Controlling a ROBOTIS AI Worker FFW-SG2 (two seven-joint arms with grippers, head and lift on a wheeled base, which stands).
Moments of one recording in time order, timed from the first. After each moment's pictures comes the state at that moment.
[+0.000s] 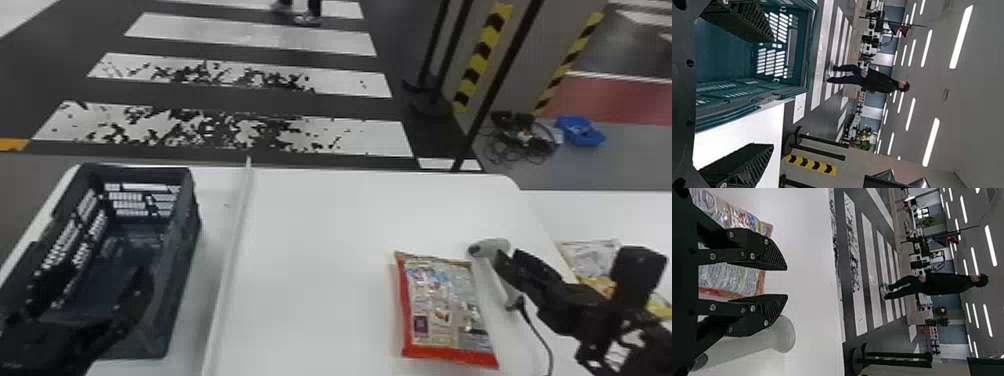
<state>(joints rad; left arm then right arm) 0.60 0.24 0.07 -2.03 0.39 -0.03 -0.17 0.42 -0.34 -0.37 -1.91 -0.46 0.45 0.31</state>
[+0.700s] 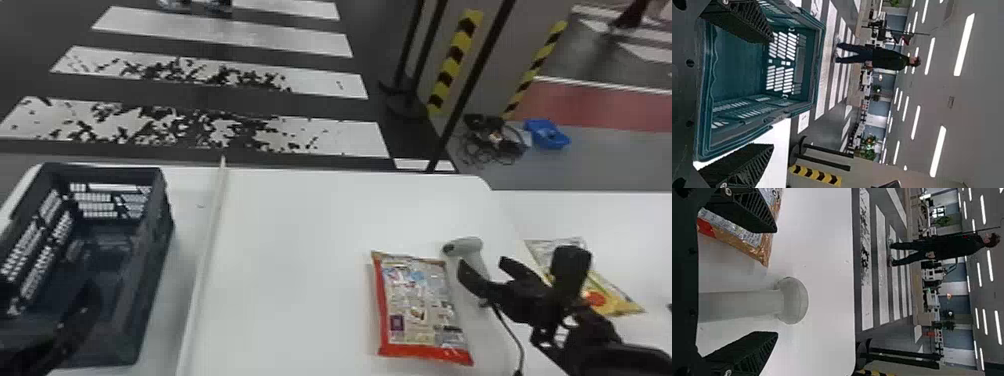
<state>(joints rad) 0.63 0.24 0.11 -2.01 0.39 -0.04 -0.17 0.20 -0.43 -0.24 -1.44 -0.39 0.21 0.39</state>
